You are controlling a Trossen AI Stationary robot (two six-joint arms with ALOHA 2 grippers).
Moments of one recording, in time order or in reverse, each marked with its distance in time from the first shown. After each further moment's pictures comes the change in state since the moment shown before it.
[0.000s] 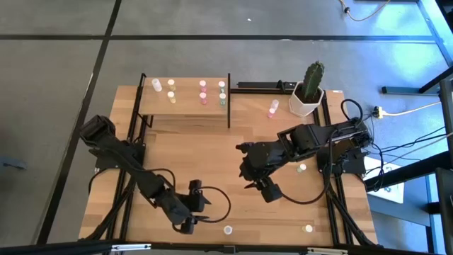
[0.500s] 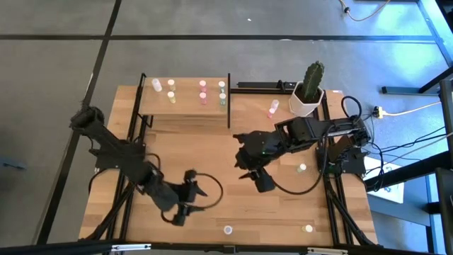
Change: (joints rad) left arm 0.020 -0.194 0.000 -0.082 0.007 0.084; right arm -0.068 0.000 0.000 0.031 0.003 -0.003
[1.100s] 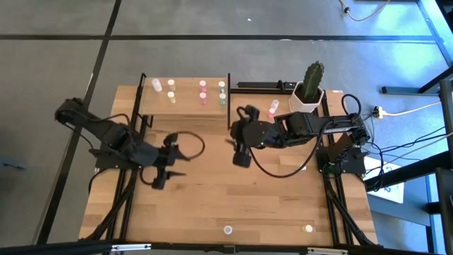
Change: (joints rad) left arm 0.193 -0.364 0.060 -0.450 0.106 0.203; right arm -0.042 0.000 0.000 0.120 0.569 0.180
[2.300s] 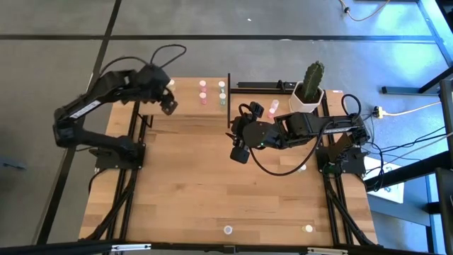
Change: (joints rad) left arm 0.977 0.103 0.343 -0.546 -0.007 -0.064; right arm -0.003 0.000 0.000 -0.006 0.120 0.057
